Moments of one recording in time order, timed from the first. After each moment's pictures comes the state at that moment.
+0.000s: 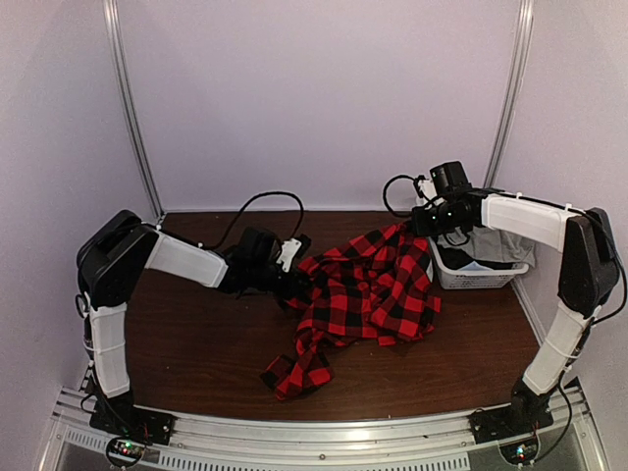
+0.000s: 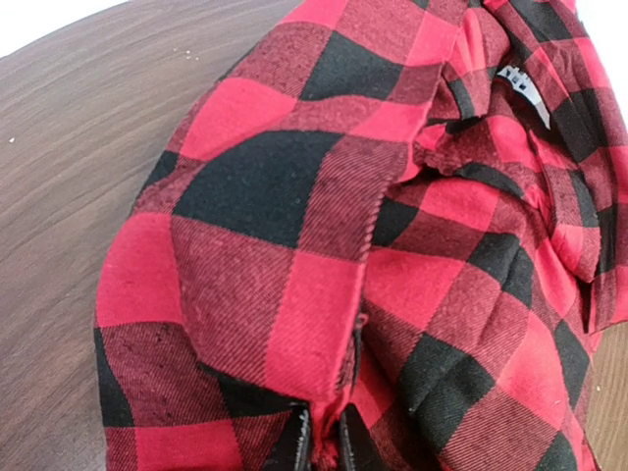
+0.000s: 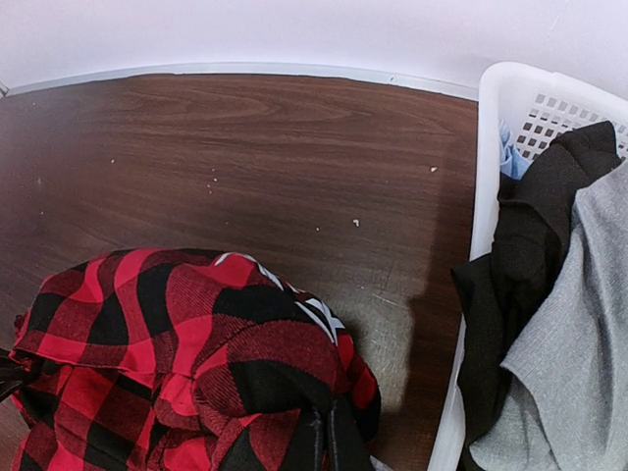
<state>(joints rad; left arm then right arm) -0.69 2.04 1.15 0.24 0.32 -0.10 0.34 1.74 1.37 -0.39 0.03 0.16</state>
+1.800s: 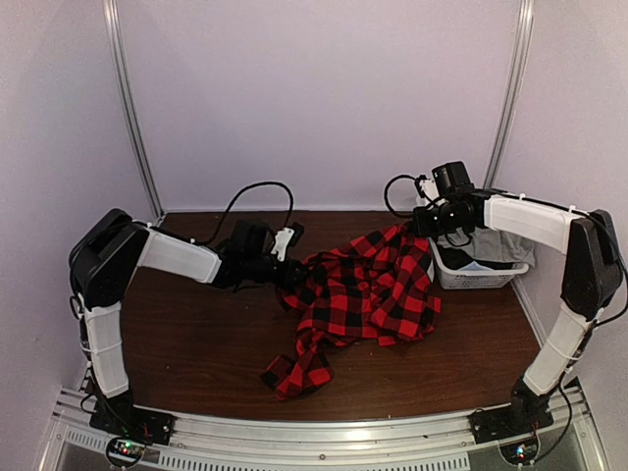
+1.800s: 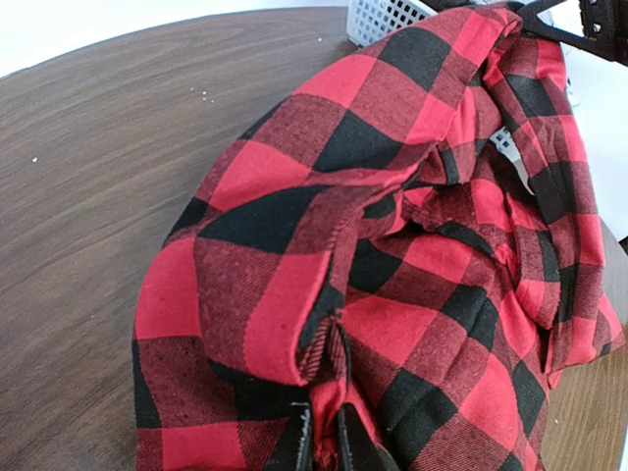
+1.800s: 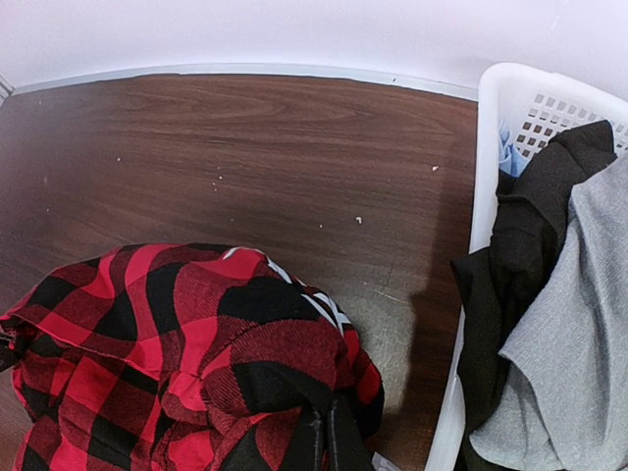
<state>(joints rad) -0.66 2.00 1.15 0.29 0.36 -0.20 0.34 1.71 1.35 -0.39 0.02 0.16</state>
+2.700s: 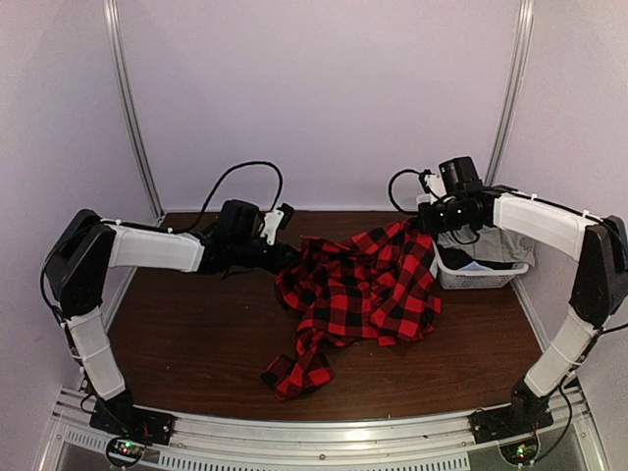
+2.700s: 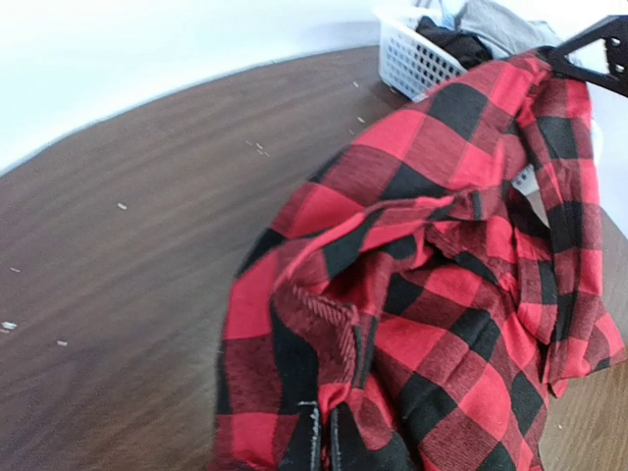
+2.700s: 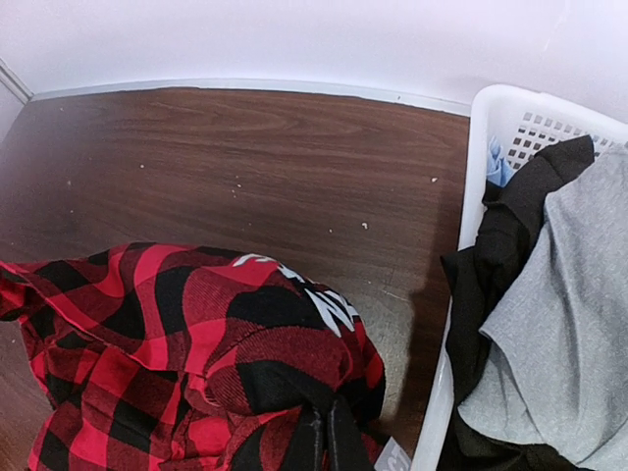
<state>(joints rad) -0.64 1.85 1.15 0.16 0.26 -0.14 0.34 1.65 1.34 -0.42 0.00 0.16</state>
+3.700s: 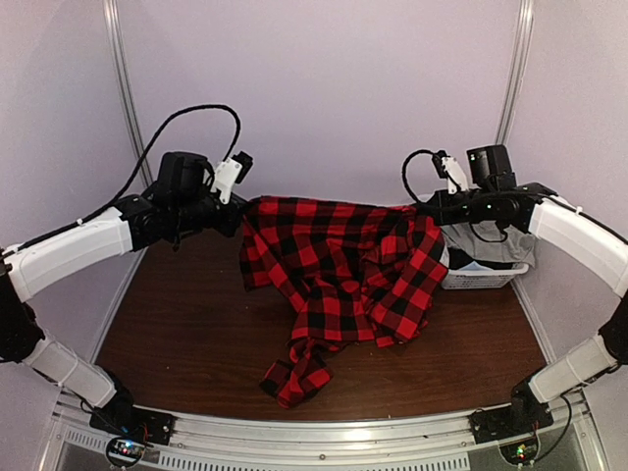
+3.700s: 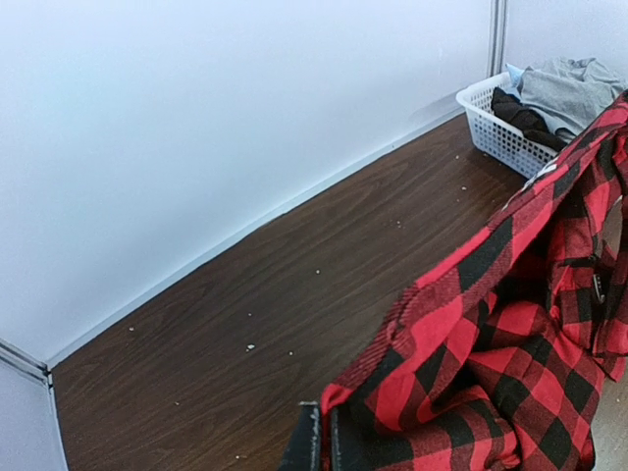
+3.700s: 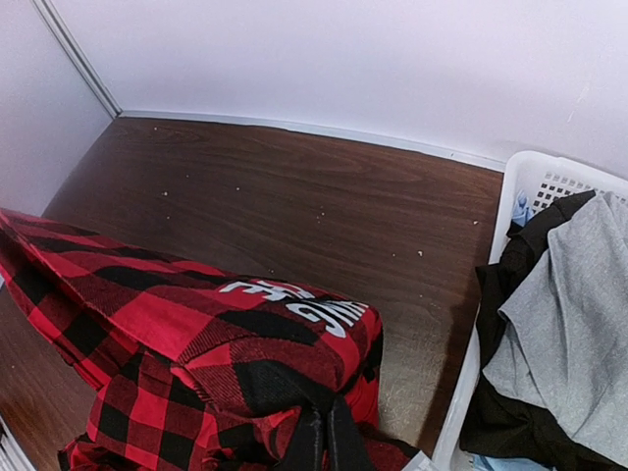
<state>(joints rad) -0.63 1.41 1.23 -0.24 -0.09 0.13 0.37 1.38 1.27 -0.46 -0.12 0.14</state>
